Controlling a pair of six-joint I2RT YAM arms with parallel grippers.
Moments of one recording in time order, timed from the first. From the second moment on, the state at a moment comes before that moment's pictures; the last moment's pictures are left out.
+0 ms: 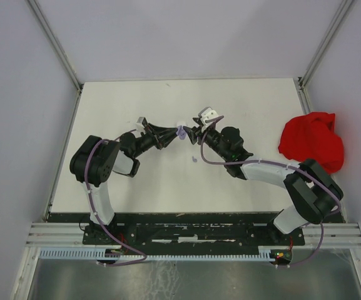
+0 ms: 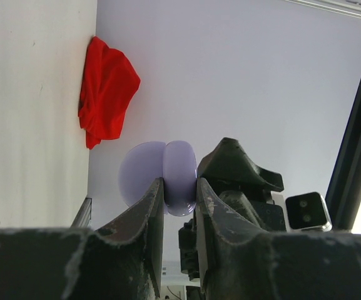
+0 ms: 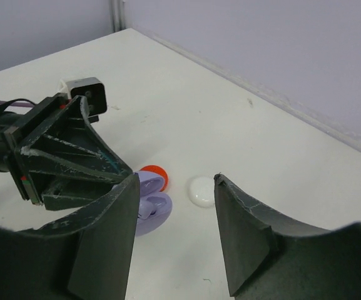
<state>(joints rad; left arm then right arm) -0.30 1.94 0.60 1.44 0.64 -1.81 0.70 1.56 0.74 0.87 -0.05 -0.12</state>
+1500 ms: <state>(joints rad) -0.30 1.94 0.59 1.45 0.66 -1.81 0.70 1.58 1.16 -0.10 0.10 0.03</state>
